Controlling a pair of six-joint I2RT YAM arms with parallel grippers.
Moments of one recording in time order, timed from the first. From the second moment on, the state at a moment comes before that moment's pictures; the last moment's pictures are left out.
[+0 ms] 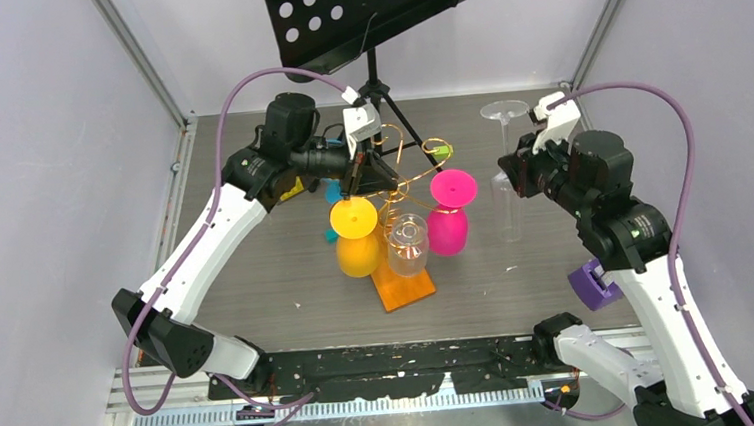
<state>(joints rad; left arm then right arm) -0.59 1.45 1.58 -0.59 0.90 0.22 0.31 0.87 1.27 -0.71 -0.07 0.03</state>
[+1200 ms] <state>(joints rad) -0.59 1.44 1.56 -0.56 0.92 0.26 -0.03 1.50 1.13 0.41 -1.33 -0.05</state>
